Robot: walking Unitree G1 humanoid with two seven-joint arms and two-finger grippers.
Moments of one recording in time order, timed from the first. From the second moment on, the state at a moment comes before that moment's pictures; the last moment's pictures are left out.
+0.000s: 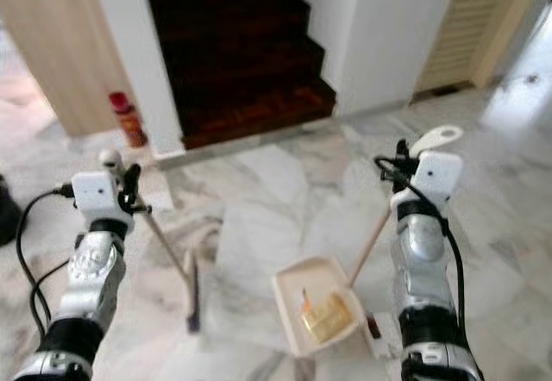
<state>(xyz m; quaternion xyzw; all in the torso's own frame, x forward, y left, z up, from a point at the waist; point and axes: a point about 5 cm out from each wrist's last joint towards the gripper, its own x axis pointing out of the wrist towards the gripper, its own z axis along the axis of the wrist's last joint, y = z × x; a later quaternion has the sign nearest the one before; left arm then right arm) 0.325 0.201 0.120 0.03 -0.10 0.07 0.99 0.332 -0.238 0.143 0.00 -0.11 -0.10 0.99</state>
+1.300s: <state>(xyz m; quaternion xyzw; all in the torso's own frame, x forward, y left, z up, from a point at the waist) 0.308 0.222 0.119 0.05 -0.10 0.11 0.99 0.340 -0.223 0.106 0.17 -0.01 -0.15 0.97</state>
